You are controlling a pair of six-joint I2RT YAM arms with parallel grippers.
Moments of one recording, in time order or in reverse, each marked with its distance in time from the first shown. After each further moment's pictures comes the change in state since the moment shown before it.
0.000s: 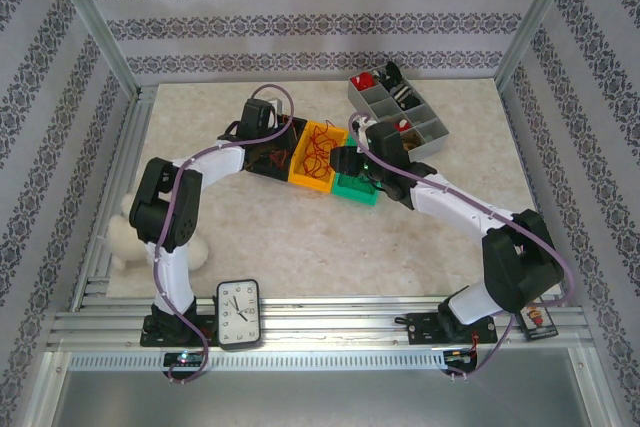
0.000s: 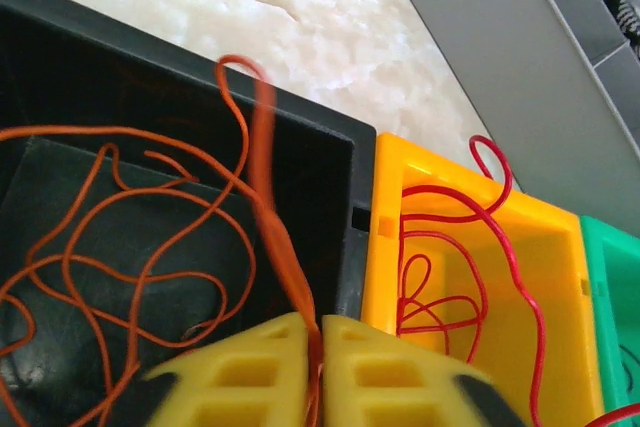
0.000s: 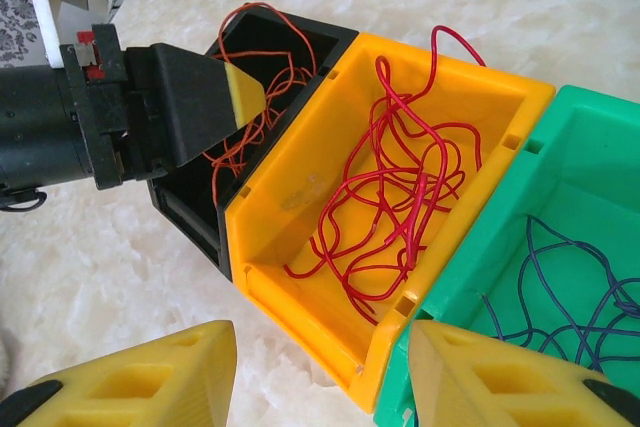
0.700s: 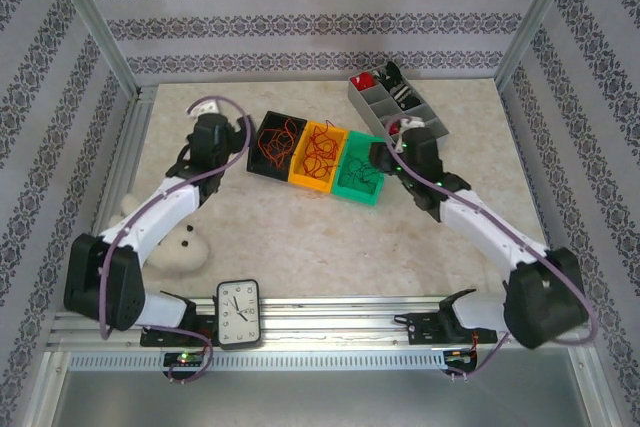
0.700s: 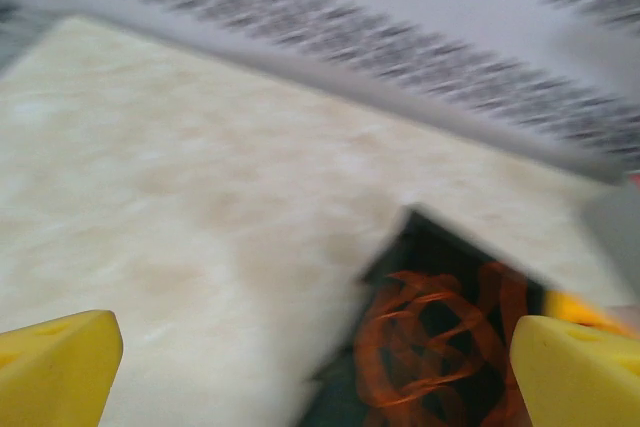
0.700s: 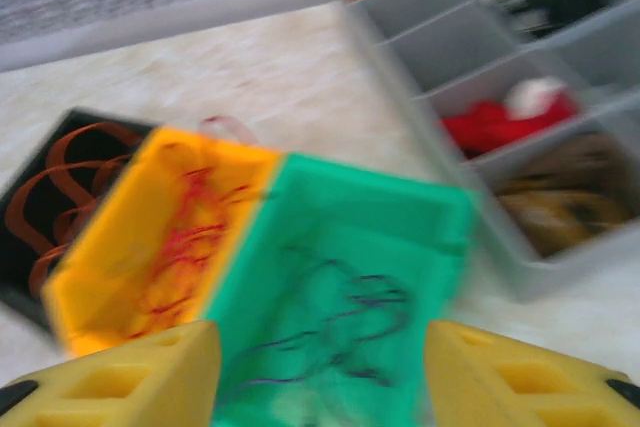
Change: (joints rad) left arm 0.070 -0.601 -0.410 -0.023 -0.578 0.066; right arm -0.171 -0.251 -0.155 -0.050 0.247 -0.057
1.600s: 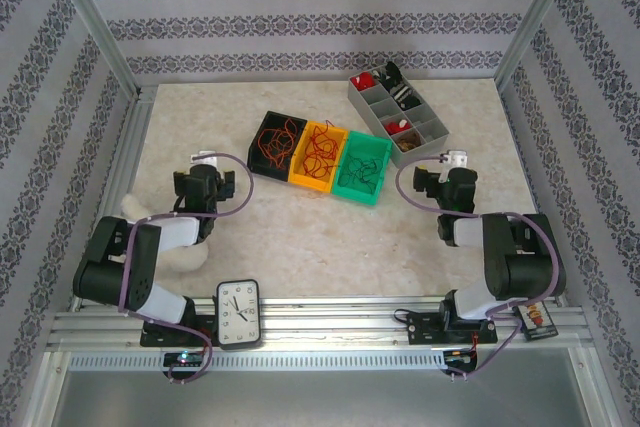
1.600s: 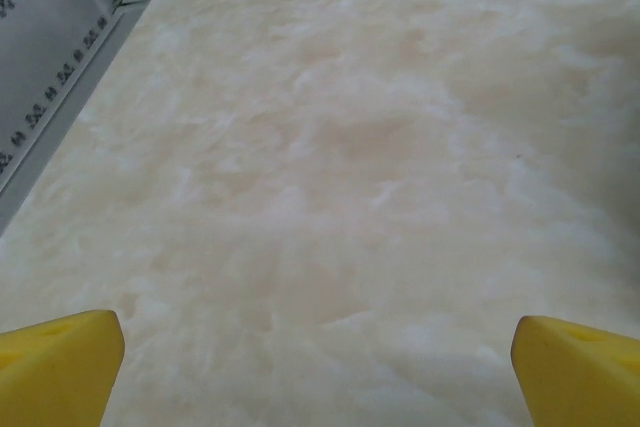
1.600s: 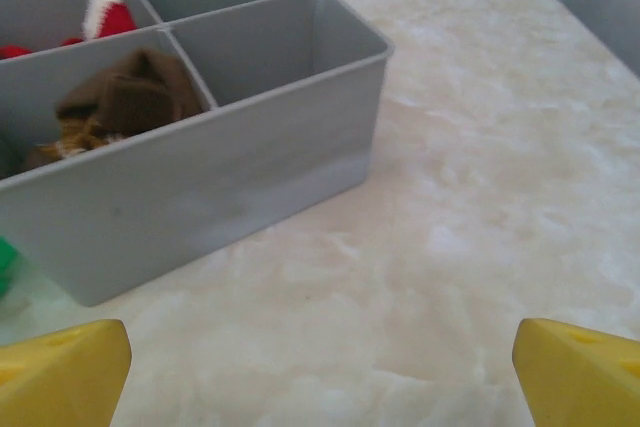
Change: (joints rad) left arm 0.103 0.138 -0.446 0.588 -0.021 0.449; right arm -0.373 0.271 -0.442 0.842 -0.062 -0.367
